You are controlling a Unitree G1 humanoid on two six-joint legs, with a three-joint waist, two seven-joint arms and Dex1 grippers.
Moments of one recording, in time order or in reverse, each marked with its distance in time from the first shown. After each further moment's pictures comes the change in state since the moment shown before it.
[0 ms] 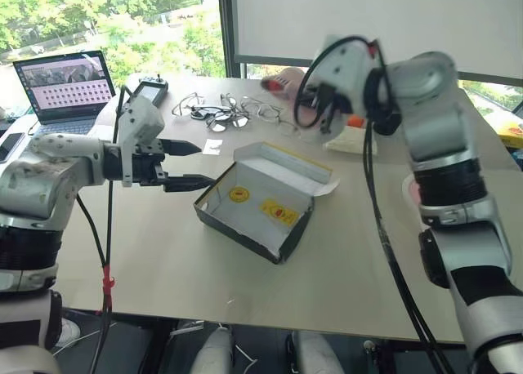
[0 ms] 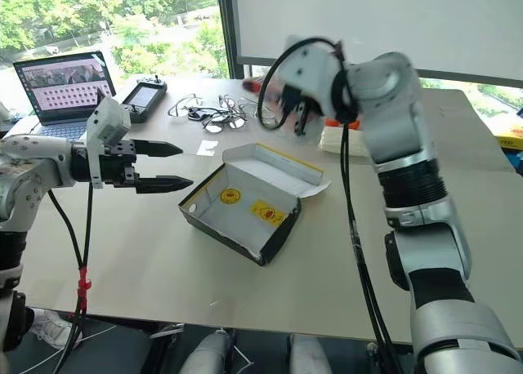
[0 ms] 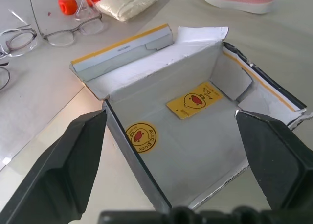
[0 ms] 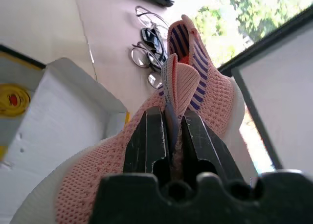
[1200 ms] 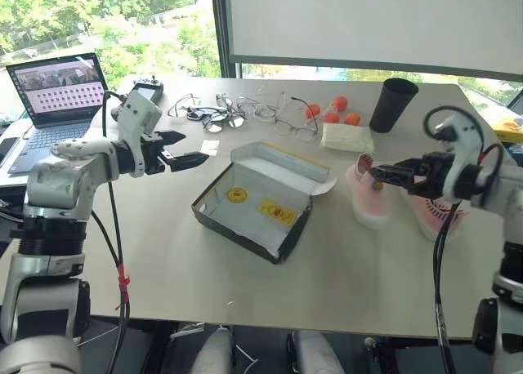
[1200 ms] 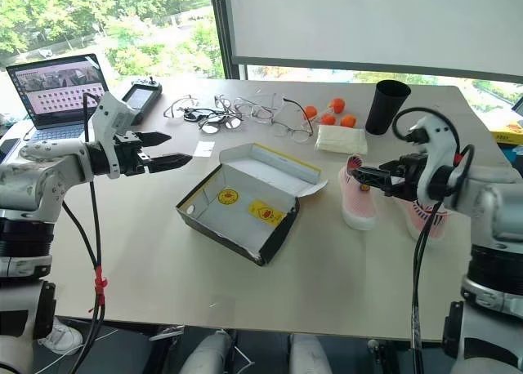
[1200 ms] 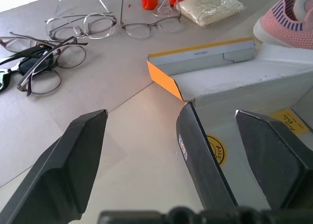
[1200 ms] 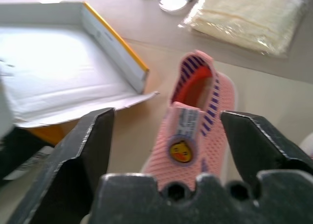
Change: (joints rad) left arm -0.052 -0.118 0.049 0.200 0.109 0.000 0.231; right arm 0.510 -0.282 -0.393 -0.296 0.568 0.575 -0.207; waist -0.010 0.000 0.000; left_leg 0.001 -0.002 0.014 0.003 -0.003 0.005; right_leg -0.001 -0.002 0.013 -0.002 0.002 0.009
